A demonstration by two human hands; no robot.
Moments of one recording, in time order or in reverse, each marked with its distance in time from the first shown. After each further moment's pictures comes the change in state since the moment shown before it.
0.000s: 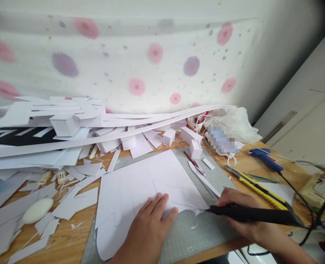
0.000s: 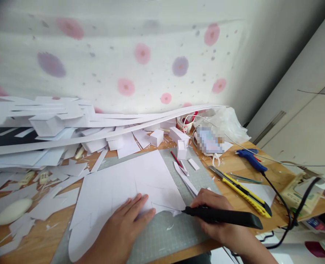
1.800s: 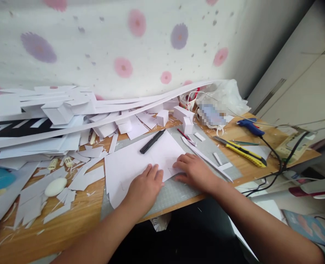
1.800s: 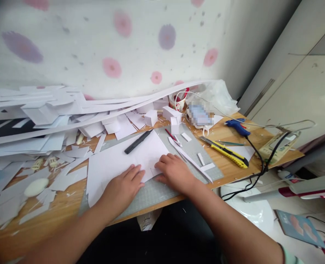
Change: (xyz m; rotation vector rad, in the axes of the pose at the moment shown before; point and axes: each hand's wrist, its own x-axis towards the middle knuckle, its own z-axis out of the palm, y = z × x) left_hand 0.002 -0.005 -0.012 0.049 -0.030 -0.065; right_hand 0.045 -0.027 0.065 -0.563 -0.147 -0.057
